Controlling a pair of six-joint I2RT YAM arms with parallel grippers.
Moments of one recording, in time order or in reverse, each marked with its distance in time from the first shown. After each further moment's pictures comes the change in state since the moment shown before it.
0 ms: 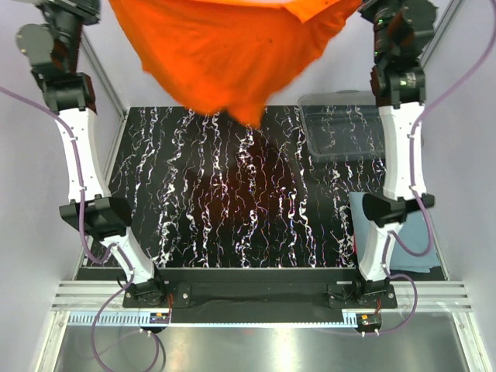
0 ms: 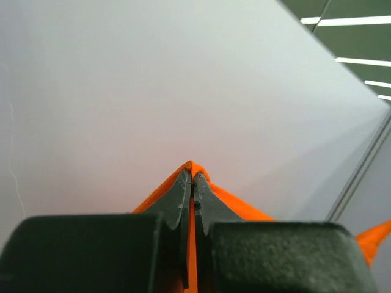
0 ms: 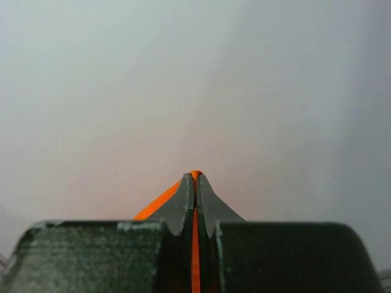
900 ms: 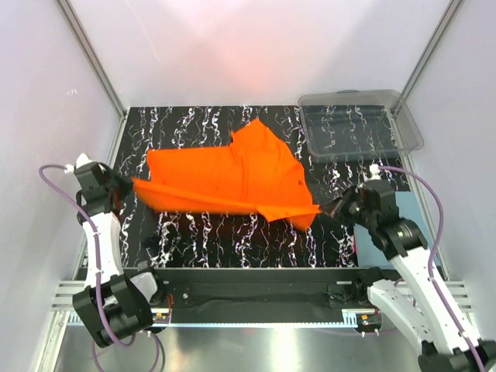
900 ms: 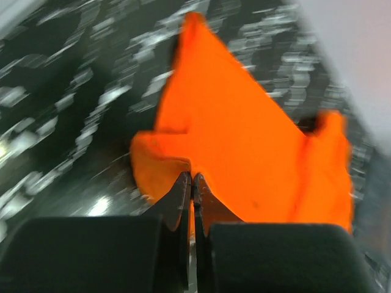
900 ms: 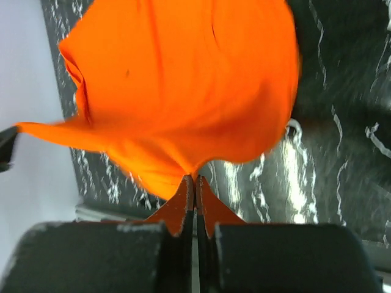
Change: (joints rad) left arm 0.200 -0.830 -1.540 -0.486 -0.173 0.199; right arm 0.128 -1.319 -2.033 -0.345 -0.388 0.399
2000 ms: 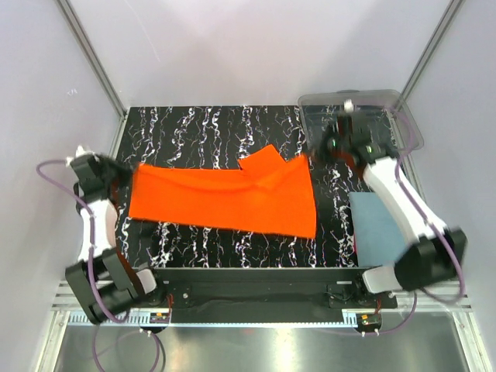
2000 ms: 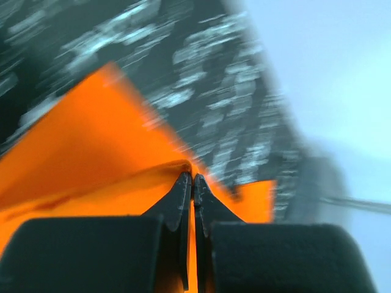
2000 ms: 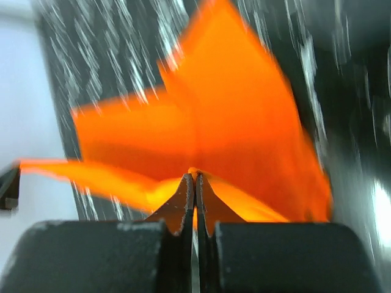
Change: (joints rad) left arm 0.043 0.147 -0.003 0.159 0.159 -0.174; right arm -0.024 0.631 0.494 0.079 -0.013 -0.093
